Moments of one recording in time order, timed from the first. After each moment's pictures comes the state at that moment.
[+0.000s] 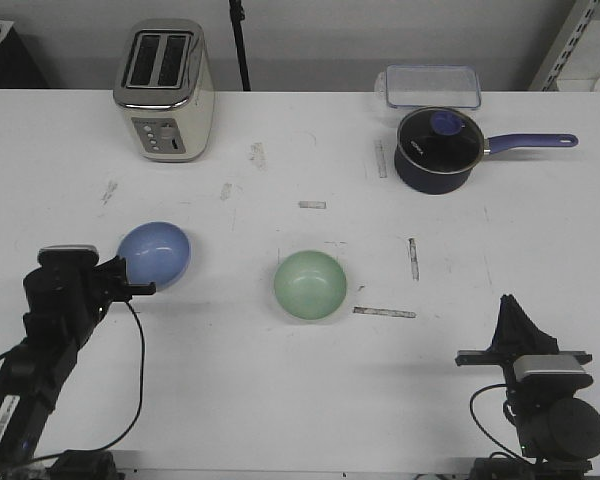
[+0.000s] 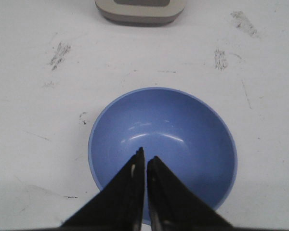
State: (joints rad) left arm -0.03 0.93 0.80 -0.28 0.01 -0.07; right arm -0.01 0.18 0.38 -0.17 -0.05 0.08
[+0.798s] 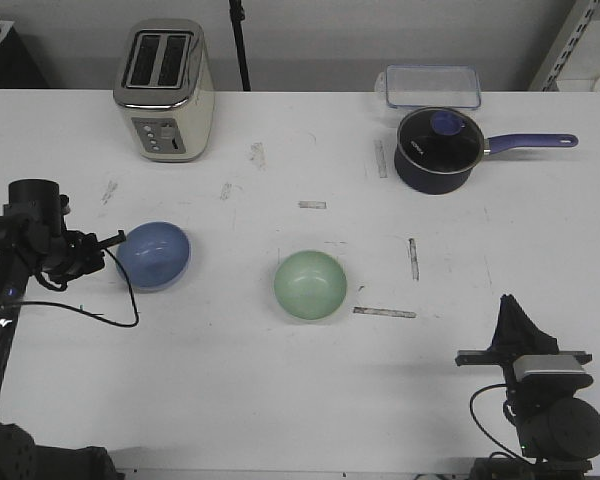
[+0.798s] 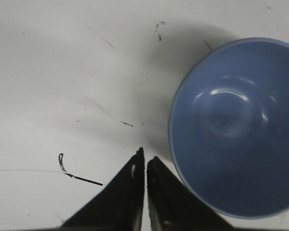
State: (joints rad) left arm 0.18 1.50 1.38 -0.95 0.08 -0.20; right arm -0.01 0.18 0.38 -0.17 -0.05 0.08
